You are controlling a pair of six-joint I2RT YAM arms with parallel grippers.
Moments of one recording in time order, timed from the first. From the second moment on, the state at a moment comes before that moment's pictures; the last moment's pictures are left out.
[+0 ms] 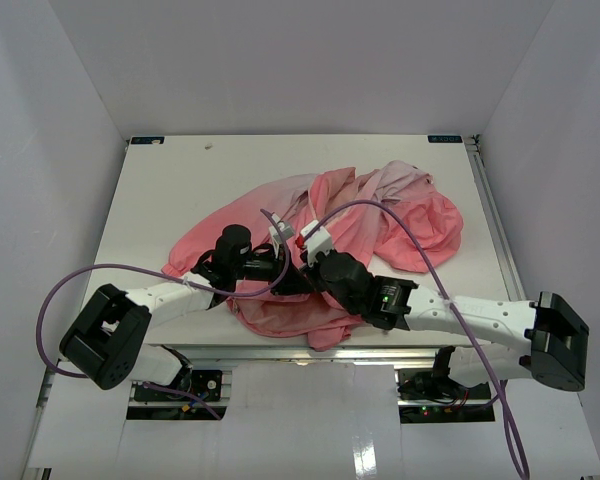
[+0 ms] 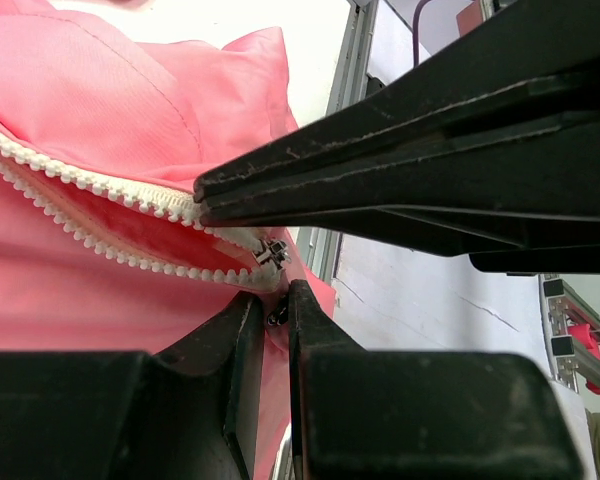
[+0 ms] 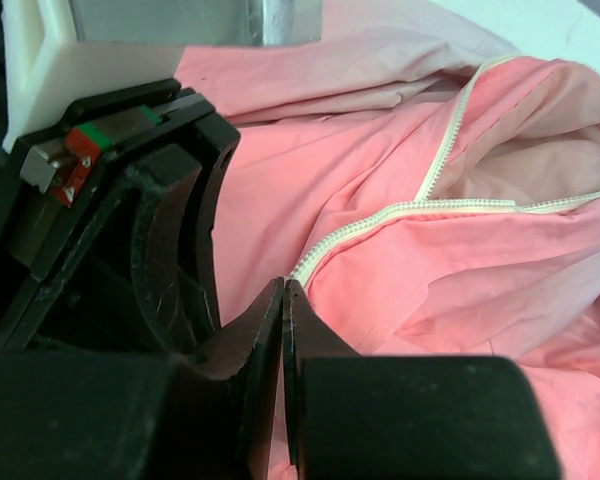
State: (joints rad) left arm -0.62 1.37 0.56 0.47 0.89 -0.41; right arm 1.20 1.24 0.82 0.02 0.52 0.03
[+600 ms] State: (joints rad) left arm -0.61 1.36 0.56 0.51 0.93 -0.45; right arm 1.20 0.89 0.55 0.22 0.30 -0.65
